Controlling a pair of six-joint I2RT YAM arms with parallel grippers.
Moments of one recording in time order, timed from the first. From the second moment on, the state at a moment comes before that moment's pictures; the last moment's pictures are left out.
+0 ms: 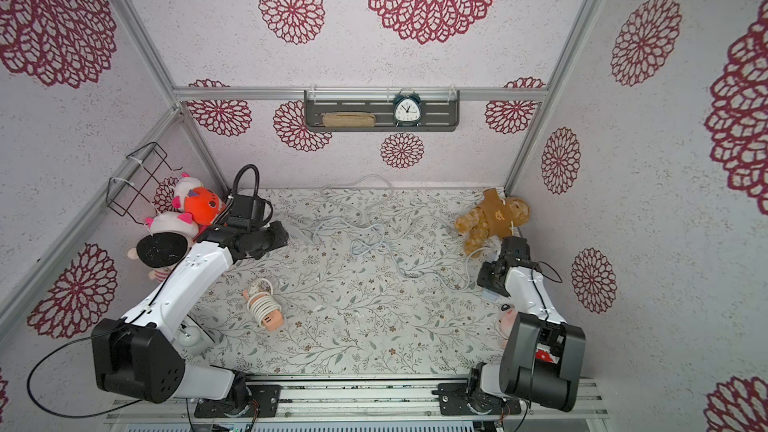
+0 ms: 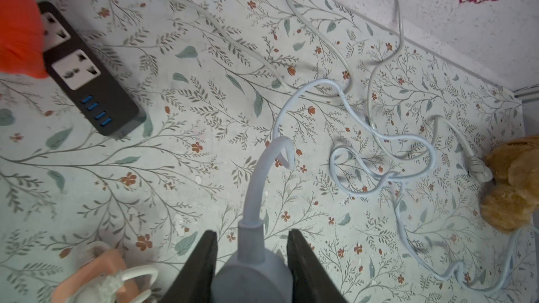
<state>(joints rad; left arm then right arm) -0.21 1.45 1.20 -0.66 -0.03 -0.51 -0.21 1.35 0.82 -0.62 -0.04 0.15</state>
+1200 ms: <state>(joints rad) -0.23 1.50 0.93 -0.48 -0.16 -0.66 -0.10 1.52 0.79 -0.54 0.03 0.16</state>
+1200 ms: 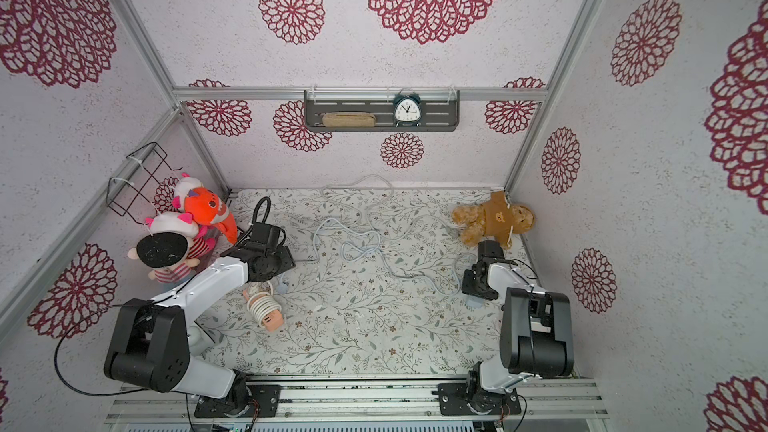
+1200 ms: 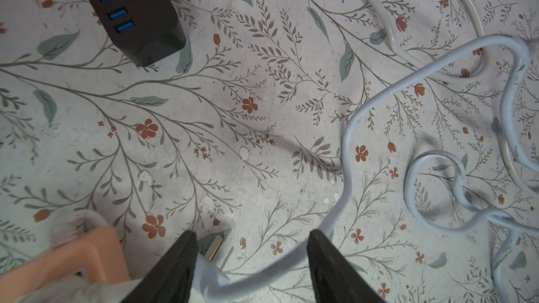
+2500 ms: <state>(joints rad) -0.33 1.29 1.07 -0.96 -0.33 -0.76 0.07 1.56 1.07 -0.56 -0.16 0.20</state>
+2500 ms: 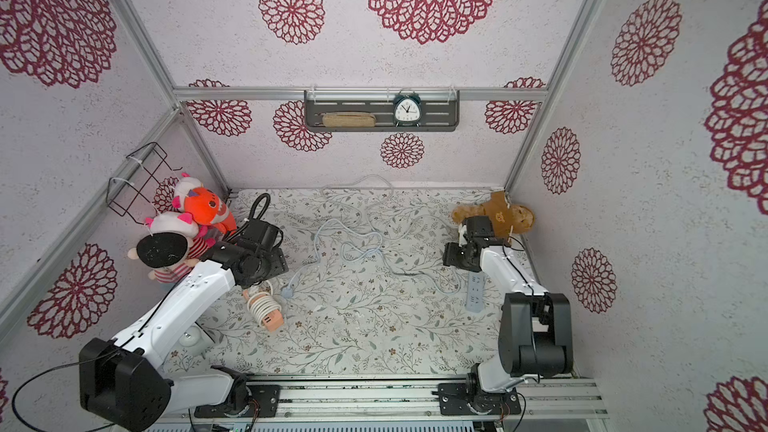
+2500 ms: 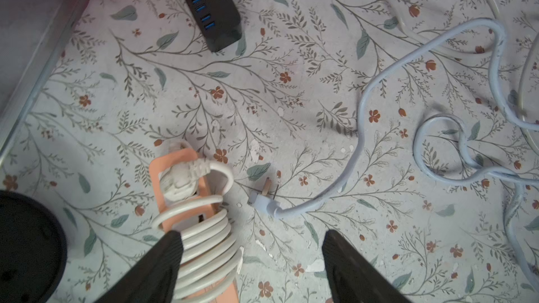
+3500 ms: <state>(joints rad) -0.47 1.40 1.16 -1.08 -0.34 -0.91 0.31 1.85 1.25 -0.47 -0.35 0.12</state>
